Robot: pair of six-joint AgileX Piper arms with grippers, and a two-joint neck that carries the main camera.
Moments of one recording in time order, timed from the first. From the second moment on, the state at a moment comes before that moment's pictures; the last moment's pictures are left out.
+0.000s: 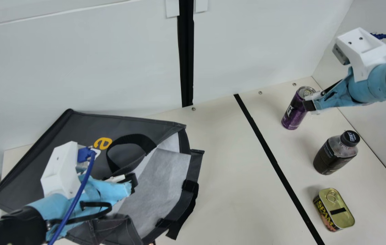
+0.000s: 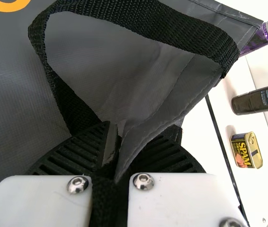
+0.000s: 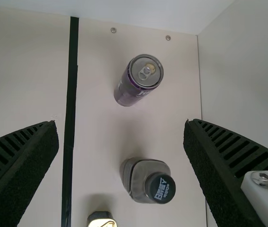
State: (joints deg) left arm -32.6 84.9 -71.0 -27.2 39.4 -8.8; right arm -28.1 89.3 -102.7 5.2 69.9 -31.8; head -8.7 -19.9
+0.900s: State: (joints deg) left arm -32.6 84.9 -71.0 -27.2 39.4 -8.8; right arm -28.1 108.0 -114.9 5.0 69.8 -29.8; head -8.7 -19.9
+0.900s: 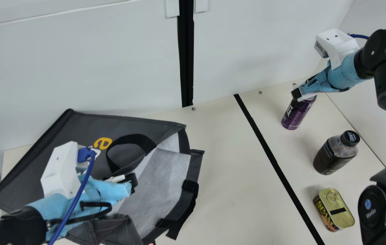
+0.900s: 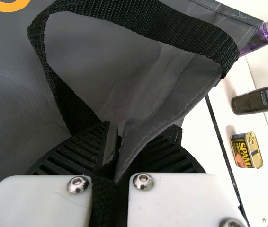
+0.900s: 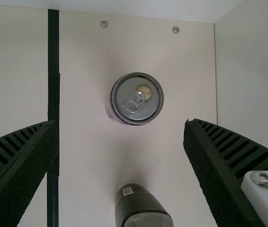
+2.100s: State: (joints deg) left arm -32.6 84.9 -71.0 -27.2 39.4 -8.8; right arm -28.5 125.5 -124.5 4.5 69.8 -32.6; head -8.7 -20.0
